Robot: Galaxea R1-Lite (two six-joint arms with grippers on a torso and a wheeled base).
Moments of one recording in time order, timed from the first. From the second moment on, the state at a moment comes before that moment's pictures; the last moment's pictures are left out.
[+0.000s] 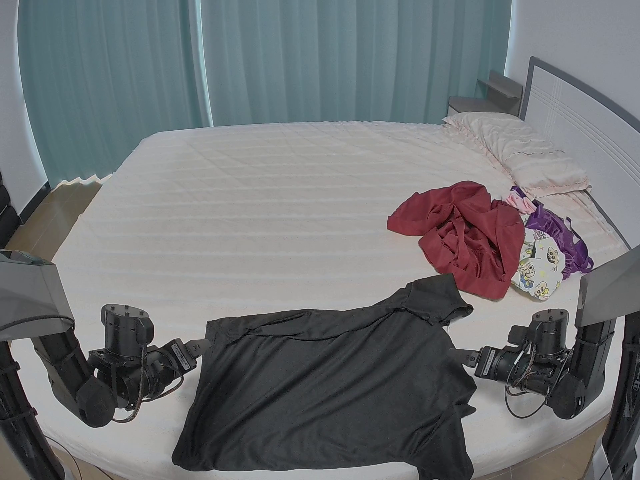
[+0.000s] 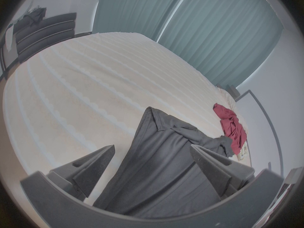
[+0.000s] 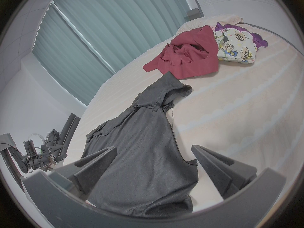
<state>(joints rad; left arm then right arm) -0.23 2.01 -0.27 -1.07 0.08 -0.73 0.21 2.25 -0.20 -1.47 0.17 0.50</state>
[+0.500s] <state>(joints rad) -0.23 2.03 -0.30 -1.07 0.08 -0.77 0.21 2.25 -0.20 -1.47 0.17 0.50</state>
